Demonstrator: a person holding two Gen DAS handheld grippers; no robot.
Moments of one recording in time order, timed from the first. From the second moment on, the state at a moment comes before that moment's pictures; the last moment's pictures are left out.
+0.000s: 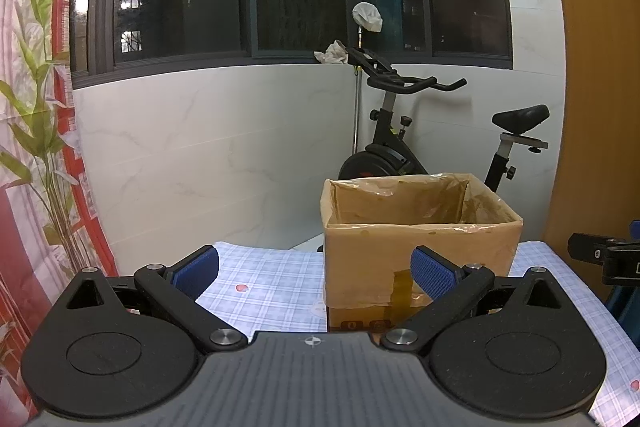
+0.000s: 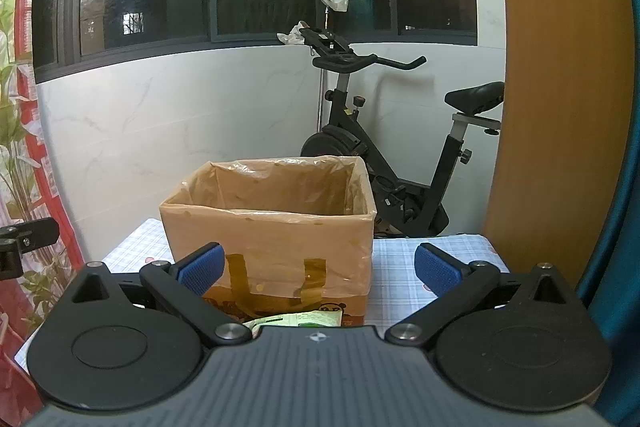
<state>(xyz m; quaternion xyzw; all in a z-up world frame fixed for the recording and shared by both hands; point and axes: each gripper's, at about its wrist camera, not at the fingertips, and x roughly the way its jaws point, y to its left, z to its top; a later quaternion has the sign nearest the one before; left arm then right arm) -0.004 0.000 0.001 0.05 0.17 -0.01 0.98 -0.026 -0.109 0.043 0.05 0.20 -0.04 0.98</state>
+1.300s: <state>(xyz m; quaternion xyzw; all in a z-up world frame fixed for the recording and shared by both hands) -0.004 0.002 -0.001 0.04 0.18 -0.01 0.98 -0.027 -0.113 0.046 0.05 0.20 -0.04 0.98</state>
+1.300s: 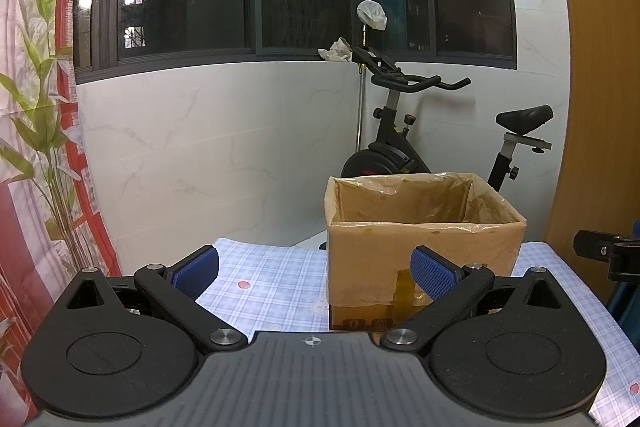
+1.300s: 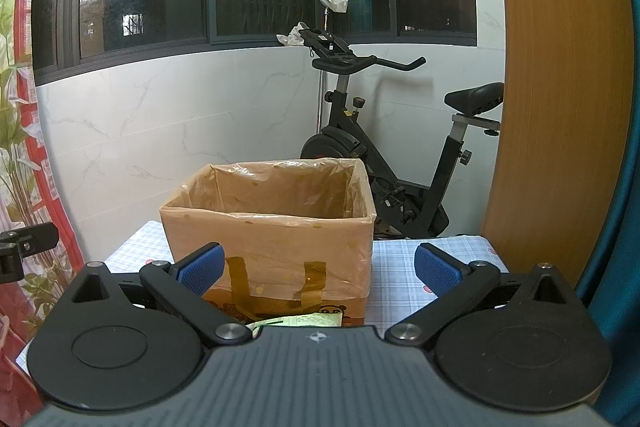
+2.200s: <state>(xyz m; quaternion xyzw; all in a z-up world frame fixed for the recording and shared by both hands) 0.026 0.011 -0.035 0.04 0.20 0.01 0.98 -0.006 -0.135 0.007 0.08 0.20 -0.02 0.98</state>
